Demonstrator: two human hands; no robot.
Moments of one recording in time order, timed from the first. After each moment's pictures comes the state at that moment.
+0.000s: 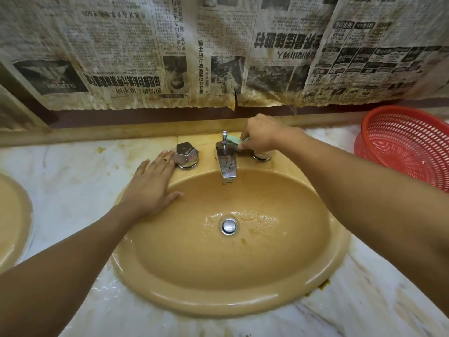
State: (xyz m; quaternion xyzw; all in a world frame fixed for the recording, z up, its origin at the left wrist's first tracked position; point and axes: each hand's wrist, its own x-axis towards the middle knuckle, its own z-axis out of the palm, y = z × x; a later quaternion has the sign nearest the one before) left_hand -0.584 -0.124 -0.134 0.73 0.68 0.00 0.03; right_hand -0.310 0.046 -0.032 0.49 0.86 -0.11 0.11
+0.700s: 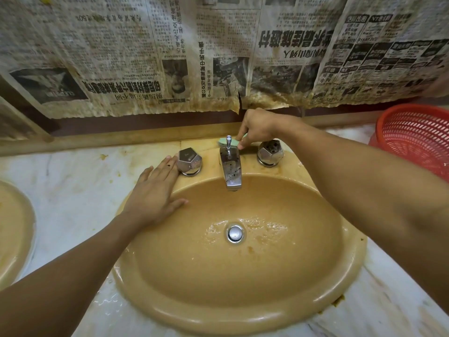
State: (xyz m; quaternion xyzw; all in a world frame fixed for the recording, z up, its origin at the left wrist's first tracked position) left_hand -0.585 -0.120 -0.137 0.74 0.67 0.02 0.04; right_hand -0.322 0.094 -0.038 0.46 0.85 -0.25 0.09
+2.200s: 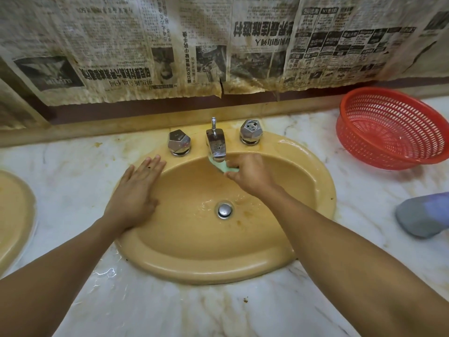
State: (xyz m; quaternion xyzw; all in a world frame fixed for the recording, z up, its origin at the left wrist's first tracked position) left_hand -0.595 -0.185 -0.141 0.73 0.68 0.05 0.08; right_hand -0.291 -0.089 -0.112 0.61 0.75 -0.23 -0.13
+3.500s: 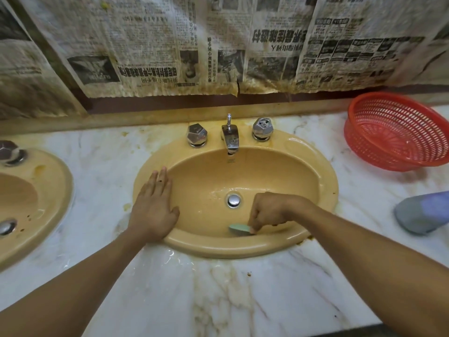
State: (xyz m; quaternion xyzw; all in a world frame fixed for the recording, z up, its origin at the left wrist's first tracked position) left_hand -0.562 -0.265 -0.141 0.66 0.74 0.02 0.08; right_hand -0.255 -0.171 -0.070 0.47 0.75 -0.40 0.24
